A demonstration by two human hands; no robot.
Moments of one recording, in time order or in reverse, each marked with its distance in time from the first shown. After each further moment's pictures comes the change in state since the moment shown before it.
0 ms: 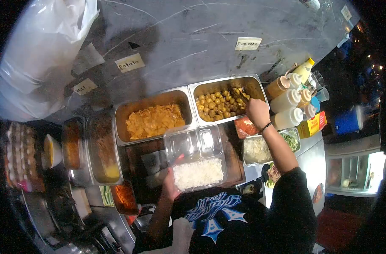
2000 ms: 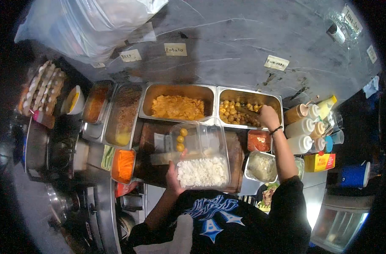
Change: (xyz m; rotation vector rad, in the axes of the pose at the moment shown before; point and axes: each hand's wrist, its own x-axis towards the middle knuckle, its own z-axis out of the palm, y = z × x) left_hand -0.039 -0.023 0.063 -0.098 0.248 0.227; right_hand 0.043 0.003 -0.002 0.249 -0.140 -0.213
